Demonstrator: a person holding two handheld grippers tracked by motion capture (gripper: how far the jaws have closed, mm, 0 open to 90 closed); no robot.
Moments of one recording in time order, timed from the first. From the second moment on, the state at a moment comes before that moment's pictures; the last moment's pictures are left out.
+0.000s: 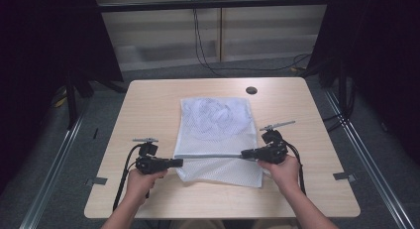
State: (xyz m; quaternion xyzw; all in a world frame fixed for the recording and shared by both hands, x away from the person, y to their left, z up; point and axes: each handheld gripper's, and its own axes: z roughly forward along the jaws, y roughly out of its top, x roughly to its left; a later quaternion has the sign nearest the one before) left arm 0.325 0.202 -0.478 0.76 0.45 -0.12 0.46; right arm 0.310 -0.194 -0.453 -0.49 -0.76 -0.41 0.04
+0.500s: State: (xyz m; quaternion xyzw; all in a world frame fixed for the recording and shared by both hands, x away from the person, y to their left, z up) left arm 0.325 0.202 -0.478 0.76 0.45 -0.12 0.46; right arm 0.307 -0.205 -0.455 -0.50 -0.76 -0.41 0.04
